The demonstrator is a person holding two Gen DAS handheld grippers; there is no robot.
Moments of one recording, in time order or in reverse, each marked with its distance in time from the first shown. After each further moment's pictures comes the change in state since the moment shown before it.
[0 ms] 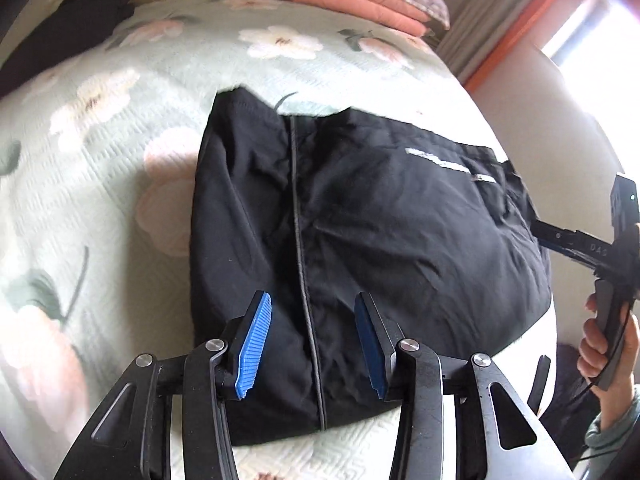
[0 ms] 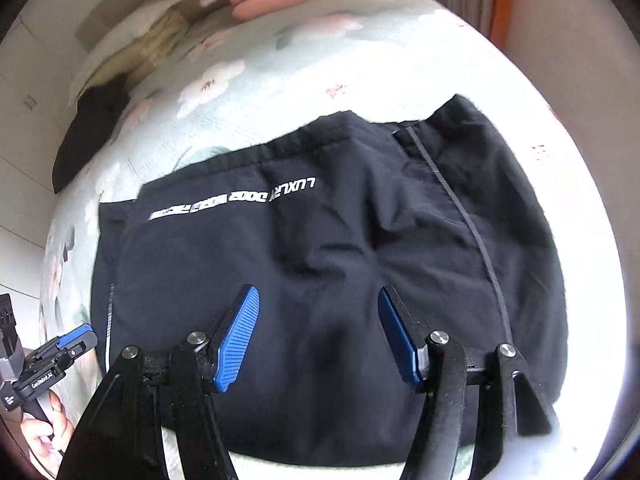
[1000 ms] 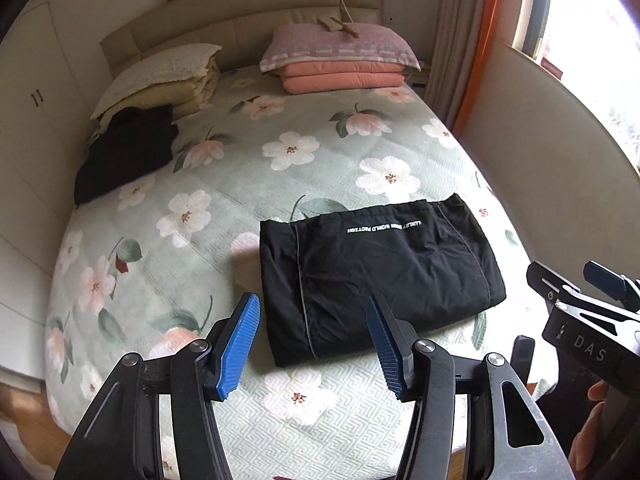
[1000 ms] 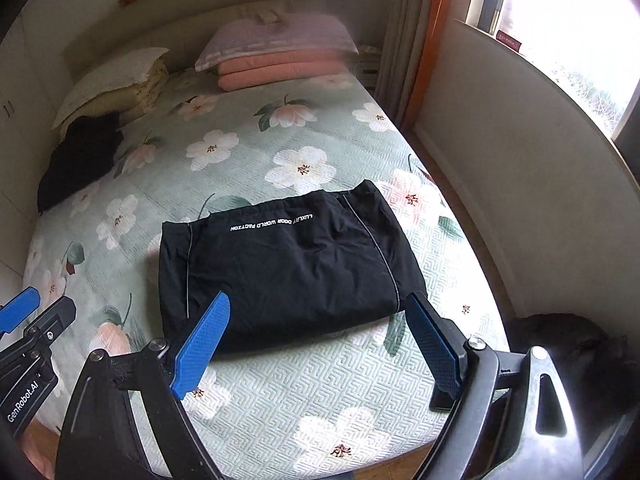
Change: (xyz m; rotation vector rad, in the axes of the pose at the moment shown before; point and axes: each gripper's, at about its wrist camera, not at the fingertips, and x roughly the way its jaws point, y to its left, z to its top) left arm -0.279 -0.150 0.009 0.137 -0.153 0.265; right arm -0.298 0.150 -0.064 0.012 -0.181 -0.304
